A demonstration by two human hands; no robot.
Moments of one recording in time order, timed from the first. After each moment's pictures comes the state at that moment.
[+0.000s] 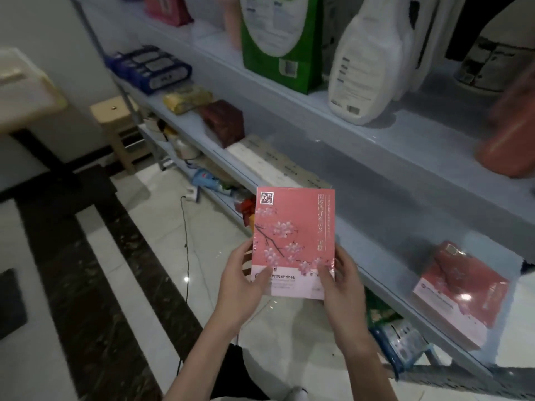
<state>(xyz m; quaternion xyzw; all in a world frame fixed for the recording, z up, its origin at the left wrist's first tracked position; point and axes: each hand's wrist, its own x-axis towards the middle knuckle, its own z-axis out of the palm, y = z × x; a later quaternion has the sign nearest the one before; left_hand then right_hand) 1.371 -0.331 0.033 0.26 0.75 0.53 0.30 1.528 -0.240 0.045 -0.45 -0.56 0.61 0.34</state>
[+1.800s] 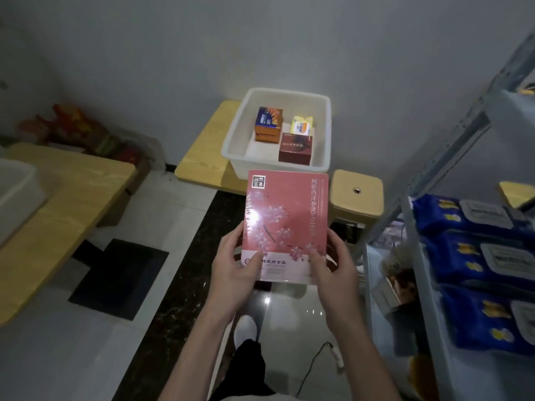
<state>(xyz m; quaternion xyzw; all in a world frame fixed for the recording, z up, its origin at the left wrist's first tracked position) 0.384 -0.352 0.054 -0.10 0.77 0.63 -0.04 0.380 -0.172 0.052 -0.13 -0.71 0.69 0.03</state>
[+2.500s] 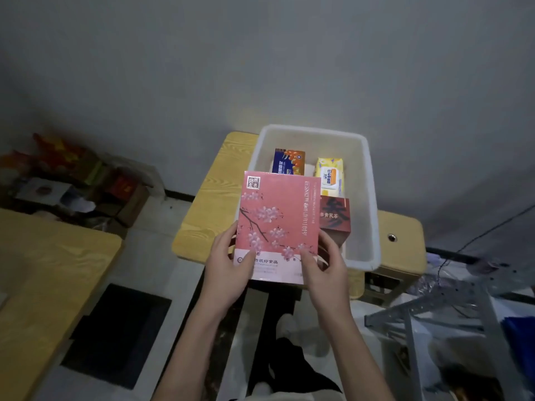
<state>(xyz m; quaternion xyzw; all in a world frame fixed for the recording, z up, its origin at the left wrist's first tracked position) 0.049 -0.455 0.049 -0.13 0.80 0.58 -0.02 0.050 -0.274 0.040 -0.15 -0.72 0.68 0.02</state>
